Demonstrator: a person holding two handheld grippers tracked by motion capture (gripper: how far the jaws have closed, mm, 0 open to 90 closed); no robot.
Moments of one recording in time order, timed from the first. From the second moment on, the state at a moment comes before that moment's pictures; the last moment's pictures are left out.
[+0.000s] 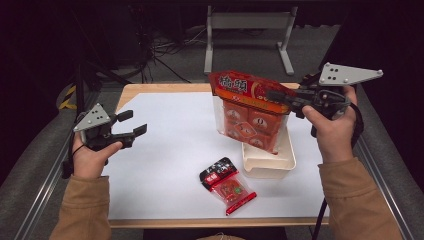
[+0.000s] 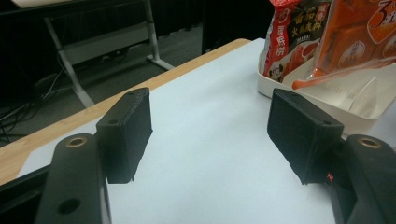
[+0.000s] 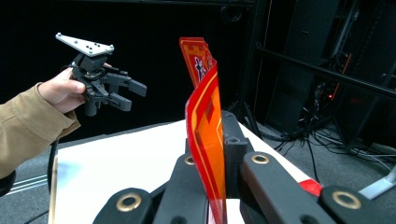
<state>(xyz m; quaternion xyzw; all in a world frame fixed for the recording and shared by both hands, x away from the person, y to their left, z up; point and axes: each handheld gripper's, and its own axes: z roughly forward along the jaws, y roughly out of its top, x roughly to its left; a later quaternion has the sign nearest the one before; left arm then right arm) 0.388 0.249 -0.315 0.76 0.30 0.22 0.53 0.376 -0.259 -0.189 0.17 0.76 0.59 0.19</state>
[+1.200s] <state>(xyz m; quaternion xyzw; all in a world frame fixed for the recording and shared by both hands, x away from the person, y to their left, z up) 0.390 0.253 -0.320 0.76 0.31 0.21 0.52 0.392 -0.299 -0.214 0.26 0.73 0.58 0.24</state>
